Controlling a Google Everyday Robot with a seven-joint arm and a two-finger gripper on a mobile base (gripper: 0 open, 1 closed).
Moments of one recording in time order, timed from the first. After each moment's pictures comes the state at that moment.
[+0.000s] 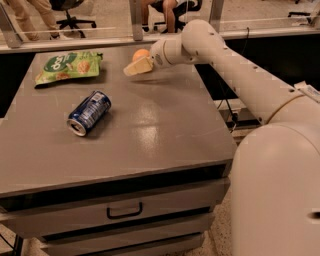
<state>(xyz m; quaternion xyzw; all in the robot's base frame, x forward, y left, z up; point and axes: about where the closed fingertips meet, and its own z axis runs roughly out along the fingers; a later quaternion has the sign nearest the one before) 0.831 0.049 0.864 -0.42 0.74 0.19 0.49</state>
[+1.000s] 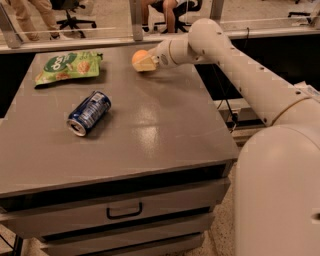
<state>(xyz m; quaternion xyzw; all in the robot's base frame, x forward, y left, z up) 0.828 0.038 0.864 -0.43 0.74 0.20 0.49</state>
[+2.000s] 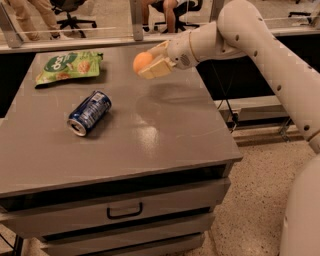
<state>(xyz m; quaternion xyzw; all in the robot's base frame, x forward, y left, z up) 0.713 0.022 0.912 -0.57 0.63 0.25 0.46</state>
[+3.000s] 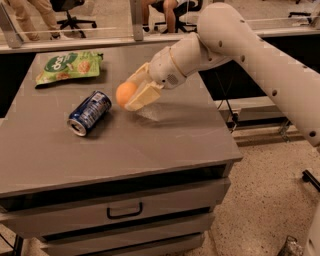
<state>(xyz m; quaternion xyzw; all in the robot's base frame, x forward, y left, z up) 0.613 0.065 0.884 -0.68 0.58 0.27 0.37</state>
